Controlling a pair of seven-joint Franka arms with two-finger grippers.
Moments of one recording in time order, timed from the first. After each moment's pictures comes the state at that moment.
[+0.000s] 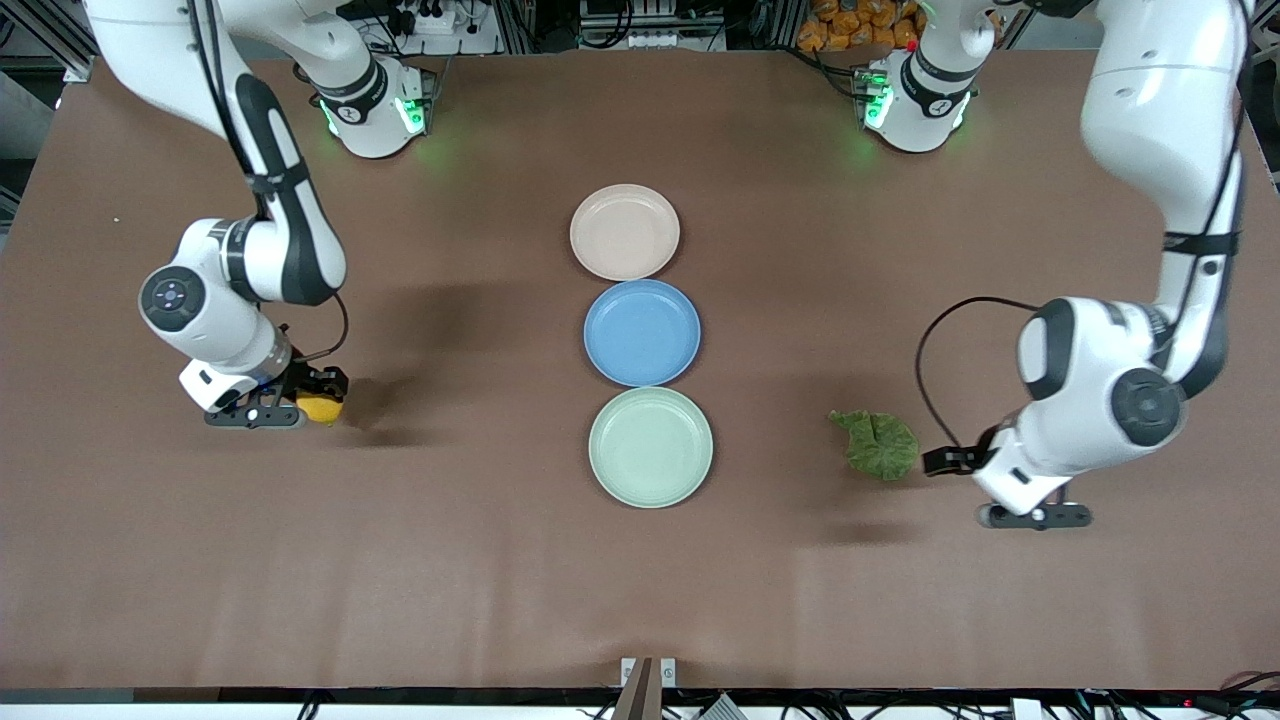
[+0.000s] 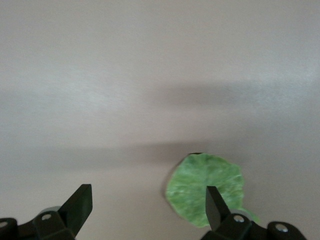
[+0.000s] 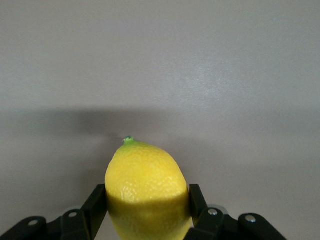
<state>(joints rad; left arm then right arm) 0.00 0.61 -0.13 -1.52 0.04 2.15 -0.11 0.44 0.38 -0.43 -2.14 0.19 2.51 -0.14</state>
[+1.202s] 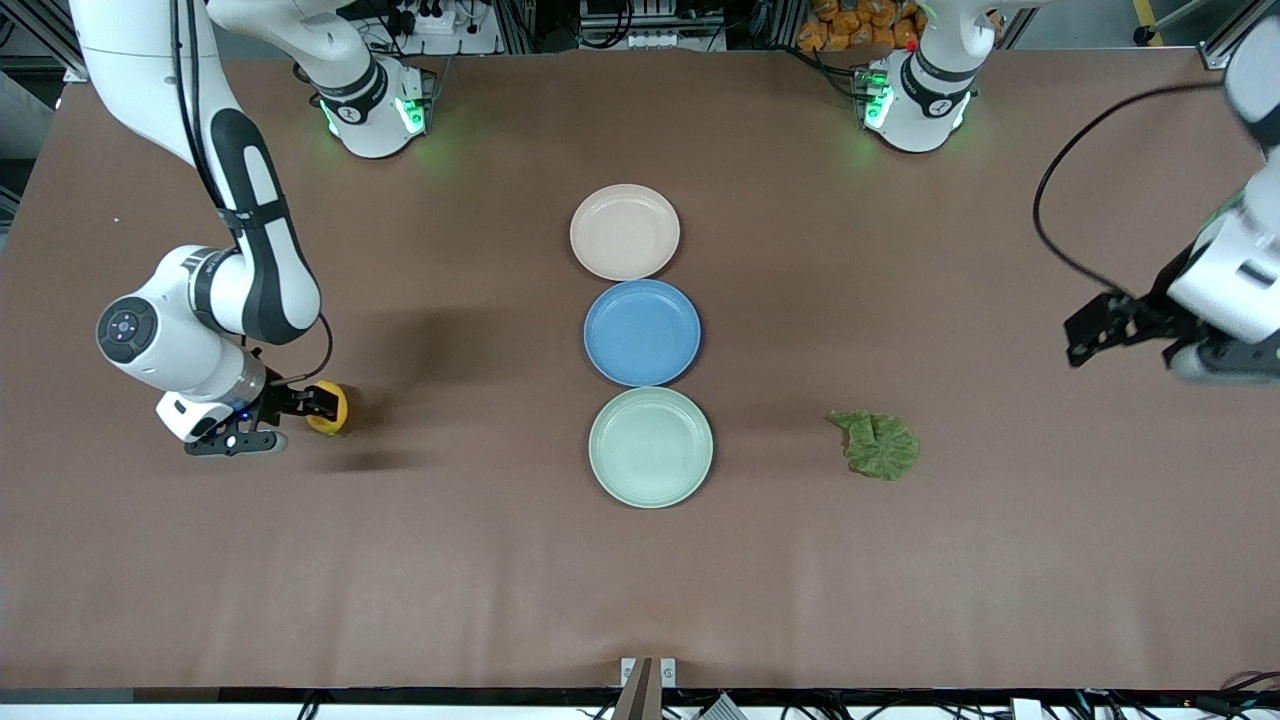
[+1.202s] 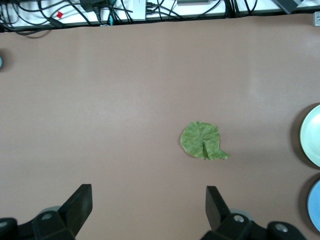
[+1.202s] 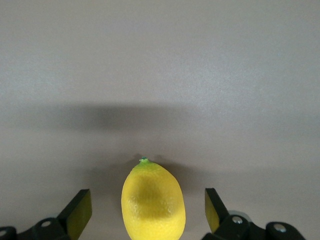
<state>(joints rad) 0.02 0.15 -0.14 -1.47 0.07 1.77 -0.07 0.39 0.46 -0.42 -2.00 0.33 2.43 -0.30</state>
